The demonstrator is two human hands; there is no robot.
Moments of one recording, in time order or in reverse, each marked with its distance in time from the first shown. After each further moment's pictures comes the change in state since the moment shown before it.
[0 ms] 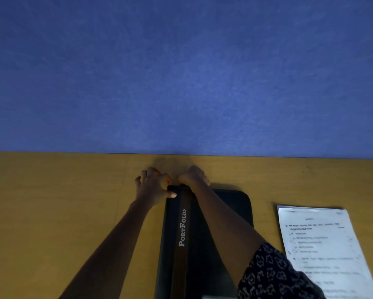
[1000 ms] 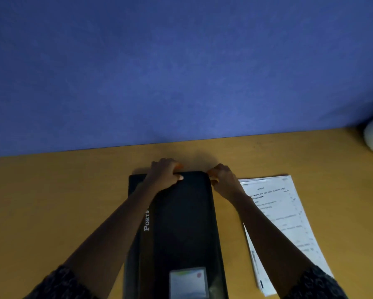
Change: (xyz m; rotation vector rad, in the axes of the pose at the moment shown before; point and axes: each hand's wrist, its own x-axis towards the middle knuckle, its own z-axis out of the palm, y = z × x) left_hand -0.004 0.129 0.019 -0.066 -0.156 0.405; right_hand -0.022 0.210 -0.103 -0.327 0.300 -0.527
